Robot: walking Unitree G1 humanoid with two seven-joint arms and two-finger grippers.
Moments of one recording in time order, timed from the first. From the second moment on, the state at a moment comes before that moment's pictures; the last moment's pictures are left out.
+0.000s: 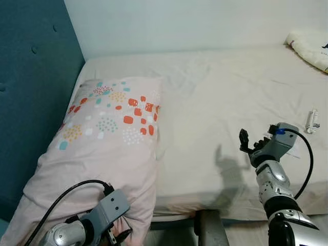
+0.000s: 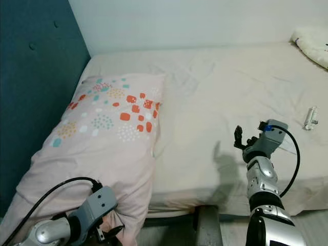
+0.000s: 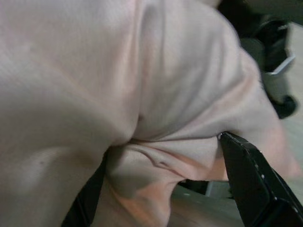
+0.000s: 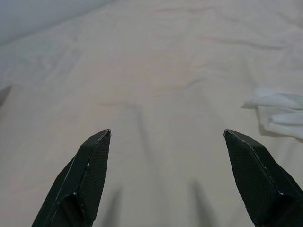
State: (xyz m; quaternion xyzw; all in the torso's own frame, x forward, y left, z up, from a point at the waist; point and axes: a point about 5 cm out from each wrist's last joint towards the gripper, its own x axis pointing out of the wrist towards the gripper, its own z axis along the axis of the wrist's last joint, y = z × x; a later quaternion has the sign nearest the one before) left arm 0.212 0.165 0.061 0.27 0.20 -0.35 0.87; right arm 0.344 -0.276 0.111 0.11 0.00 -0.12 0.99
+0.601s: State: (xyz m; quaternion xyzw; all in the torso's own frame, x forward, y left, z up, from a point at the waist) left arm 0.325 0.134 0.105 0.28 0.04 -0.14 0.95; right arm 0.344 -0.274 0.110 0.12 0.00 -0.12 0.99
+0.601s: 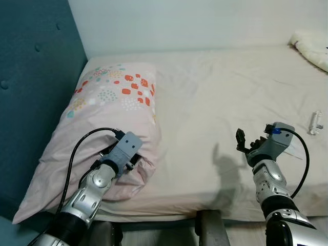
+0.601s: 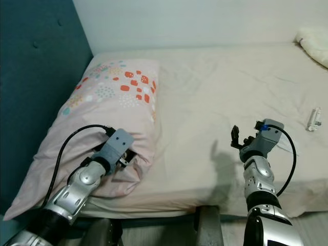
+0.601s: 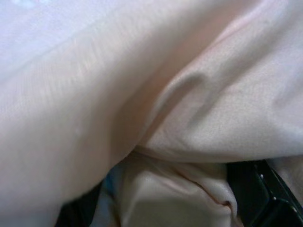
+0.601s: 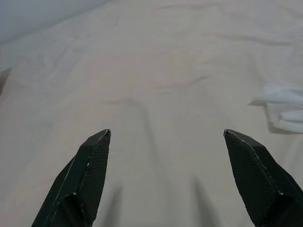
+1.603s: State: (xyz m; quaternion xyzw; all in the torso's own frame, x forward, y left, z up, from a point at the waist) left arm 0.217 0.166 0.171 0.24 0.07 -0.55 0.80; right arm 0.346 -0.277 0.115 0.12 0.01 -0.10 0.99
